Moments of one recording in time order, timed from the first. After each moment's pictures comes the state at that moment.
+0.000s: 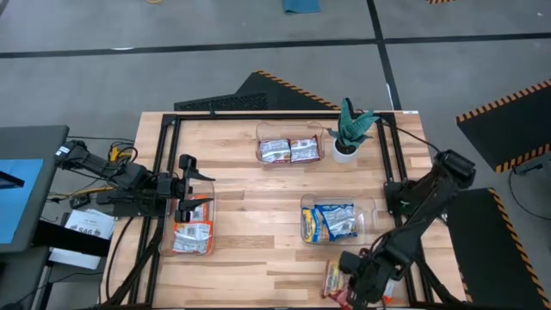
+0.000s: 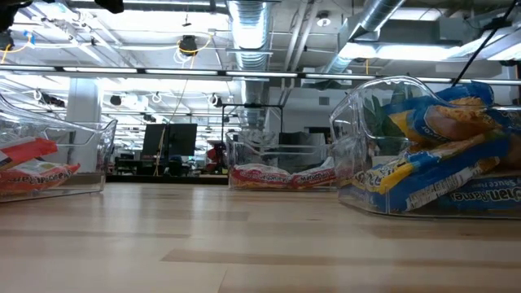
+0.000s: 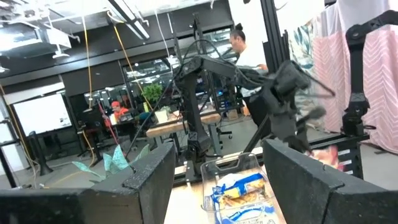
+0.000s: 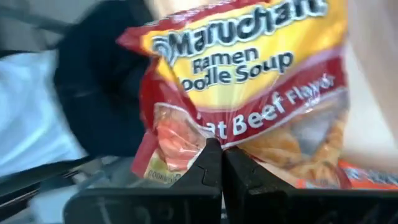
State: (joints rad) left arm -0.38 0.48 0.28 0.54 -0.33 0.33; right arm 0.88 1.61 1.14 -0.57 0.01 1.42
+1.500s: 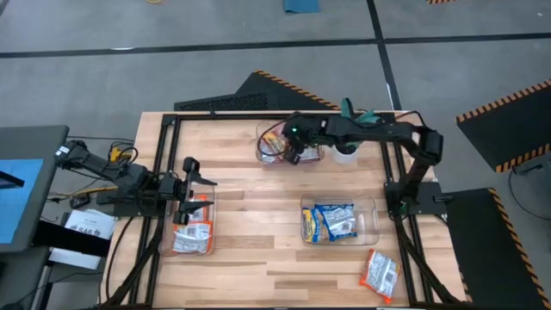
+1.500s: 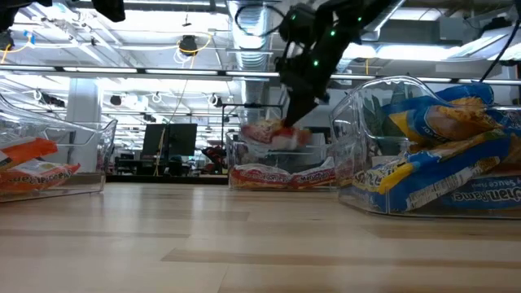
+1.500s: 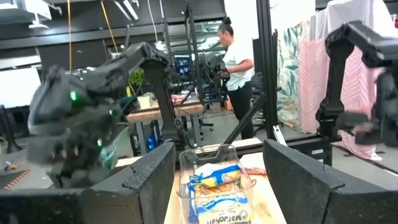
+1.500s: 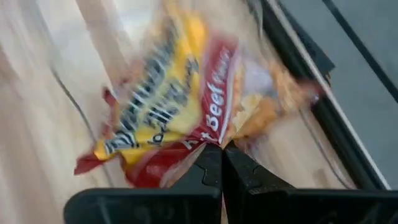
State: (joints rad) left arm -0.39 0.48 0.29 0.49 -0.29 0.19; right arm -0.33 1.74 1.37 -0.53 0.21 0.04
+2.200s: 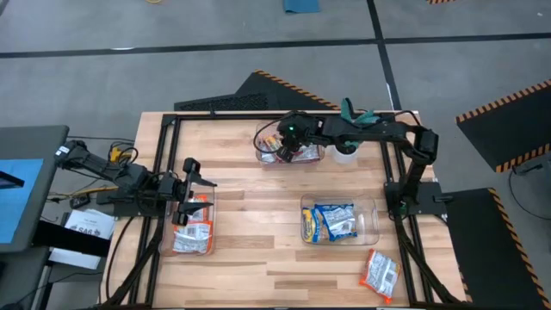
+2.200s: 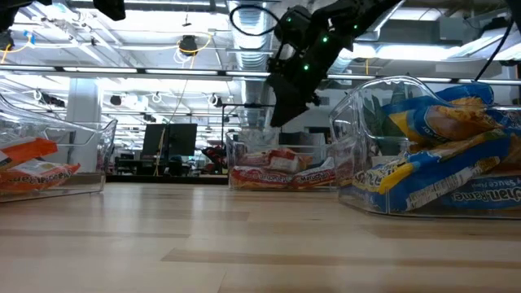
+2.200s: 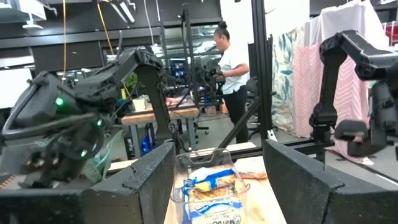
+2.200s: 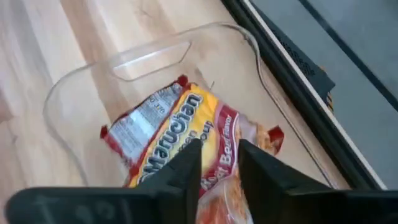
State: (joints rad) left arm -0.39 0.49 0.29 0.51 -0.27 0.17; right arm -0.33 1.79 1.37 -0.38 0.21 0.05
